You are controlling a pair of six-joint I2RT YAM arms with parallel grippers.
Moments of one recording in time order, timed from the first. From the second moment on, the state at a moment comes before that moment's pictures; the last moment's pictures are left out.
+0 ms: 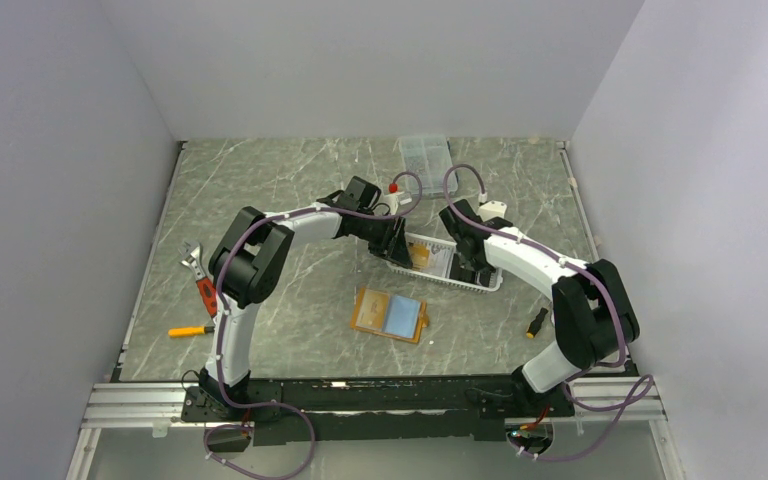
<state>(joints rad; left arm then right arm) -0.58 2.12 1.43 -0.21 0.85 -0.27 0.46 1.55 0.97 -0.69 0.59 0.72</state>
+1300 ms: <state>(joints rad) -0.53 2.09 1.46 -0.28 0.79 -0.20 0.41 1.48 0.94 -0.76 0.54 0.74</state>
